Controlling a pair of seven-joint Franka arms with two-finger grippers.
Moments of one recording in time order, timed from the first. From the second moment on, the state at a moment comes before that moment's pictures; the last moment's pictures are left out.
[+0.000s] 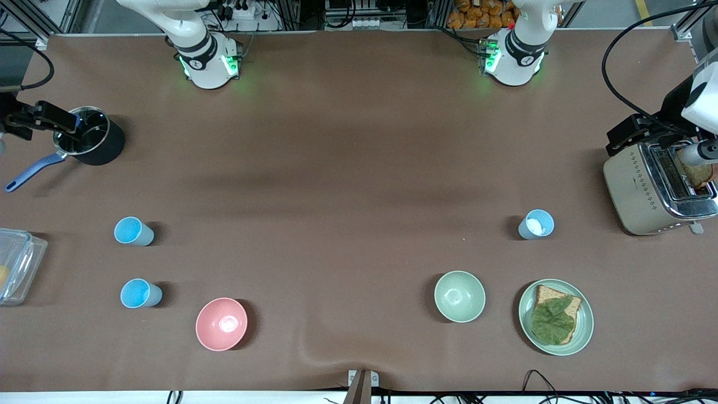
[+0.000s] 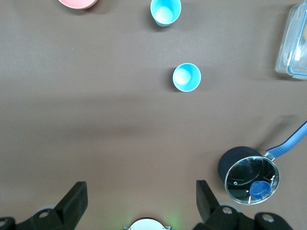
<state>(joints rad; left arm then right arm) 0.17 0.04 -0.28 -1.48 0.04 1.52 -0.23 -0.02 0.02 -0.04 -1.51 0.00 1.41 -0.05</state>
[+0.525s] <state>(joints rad) 0.17 0.12 -0.28 -1.57 0.06 1.69 -0.23 -0.10 0.28 -0.06 -1.52 0.00 1.55 -0.08</state>
